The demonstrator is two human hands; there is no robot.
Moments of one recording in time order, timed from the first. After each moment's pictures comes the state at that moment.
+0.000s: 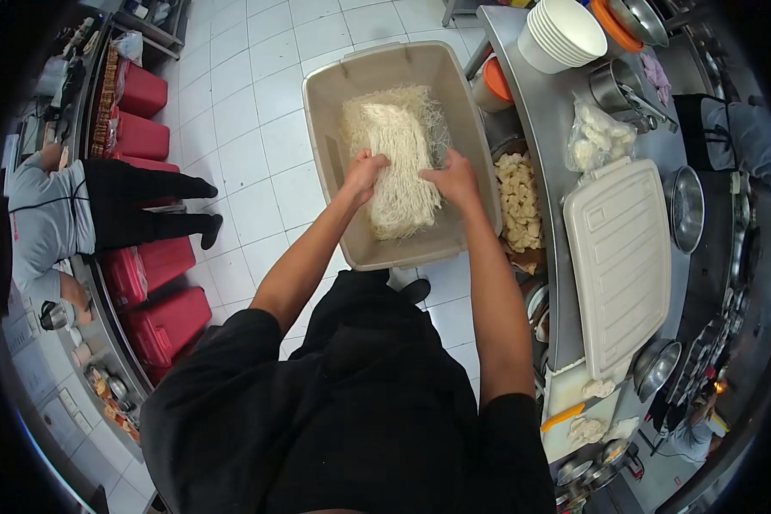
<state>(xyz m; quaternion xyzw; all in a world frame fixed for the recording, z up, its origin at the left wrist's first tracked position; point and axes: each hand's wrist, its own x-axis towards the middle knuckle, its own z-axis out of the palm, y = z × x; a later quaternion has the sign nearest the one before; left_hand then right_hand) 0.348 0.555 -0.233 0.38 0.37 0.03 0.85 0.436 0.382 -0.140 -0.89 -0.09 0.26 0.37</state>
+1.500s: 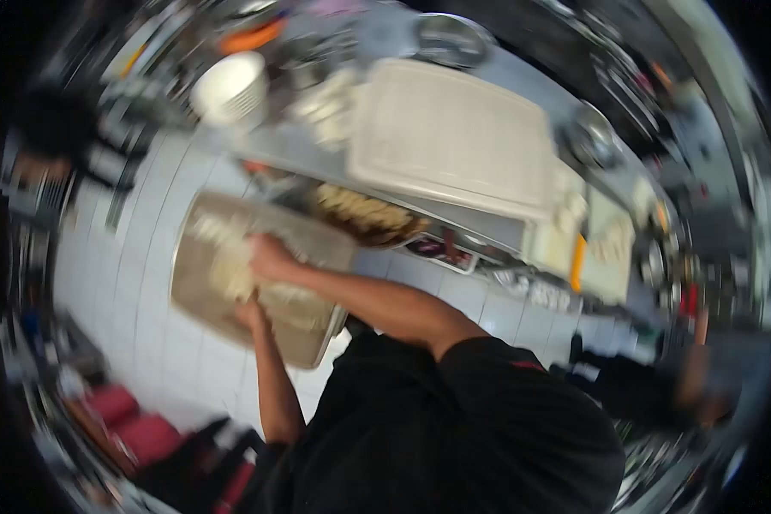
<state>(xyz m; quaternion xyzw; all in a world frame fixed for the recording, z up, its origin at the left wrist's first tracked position) 0.349 0.573 -0.259 0.72 0.40 0.06 0.56 0.419 0.418 -0.086 -0.82 -0.07 0.01 0.56</state>
